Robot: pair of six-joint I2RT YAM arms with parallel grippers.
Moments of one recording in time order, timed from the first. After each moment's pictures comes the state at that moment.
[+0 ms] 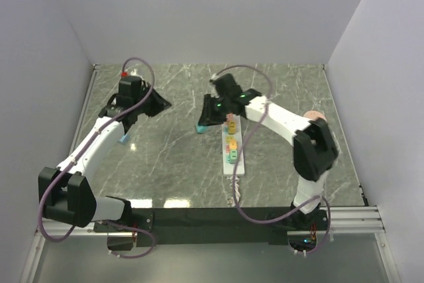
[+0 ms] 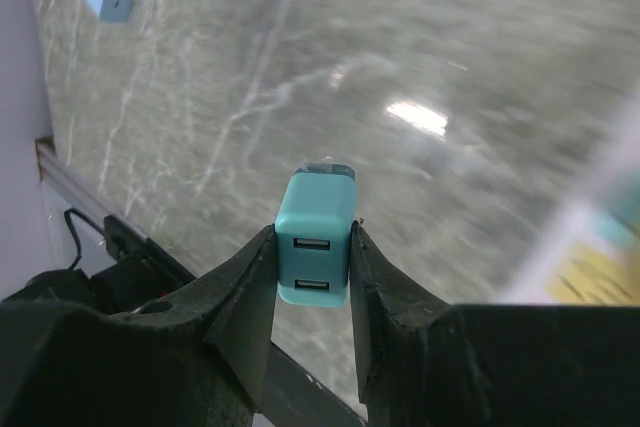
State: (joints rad) left arm -0.24 1.33 1.08 -0.32 0.19 -0.82; right arm 0.62 1.78 1.44 -0.53 -0.29 0.60
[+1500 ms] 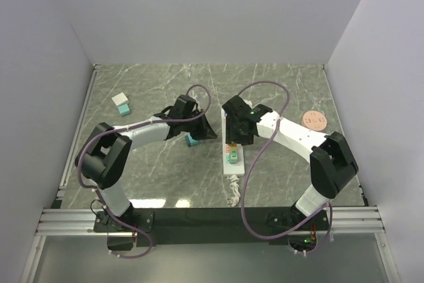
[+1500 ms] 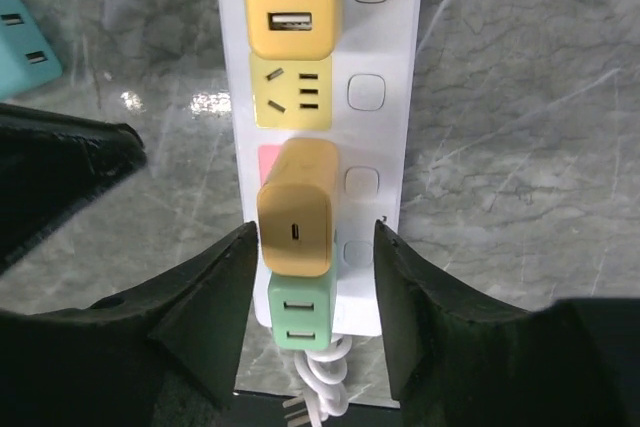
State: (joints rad) left arm -0.58 1.72 1.02 -0.07 0.38 -0.89; right arm 0.68 1.61 1.20 -0.77 0.17 0.67
